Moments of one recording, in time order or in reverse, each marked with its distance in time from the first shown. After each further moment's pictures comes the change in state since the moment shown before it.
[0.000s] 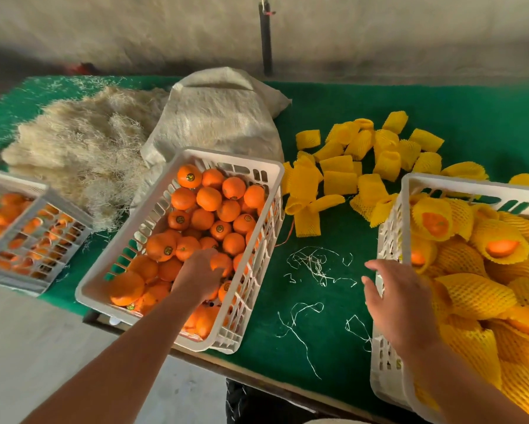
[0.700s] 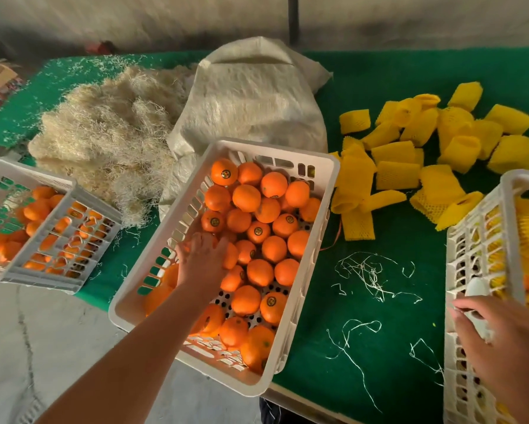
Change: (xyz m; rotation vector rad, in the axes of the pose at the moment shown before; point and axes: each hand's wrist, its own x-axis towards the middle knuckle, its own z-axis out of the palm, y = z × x) left_hand 0.076 -0.074 -0.032 0.819 0.070 0.106; right_hand 0.008 -0.006 0.007 -0.047 -0.077 0.071
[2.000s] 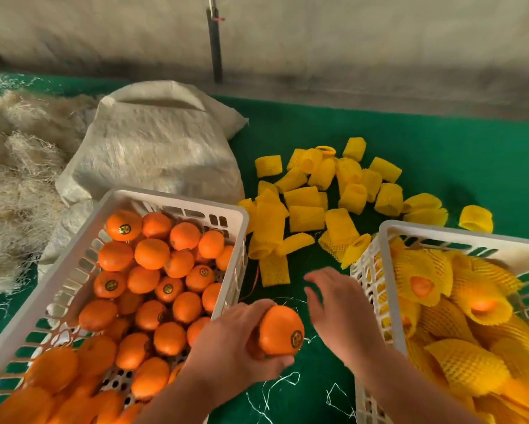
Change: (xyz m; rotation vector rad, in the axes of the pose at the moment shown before) left_hand -0.045 0.163 -0.121 -0.916 0.004 0.549; right_hand 0.115 -0.049 0.024 0.038 -0.031 -0.118
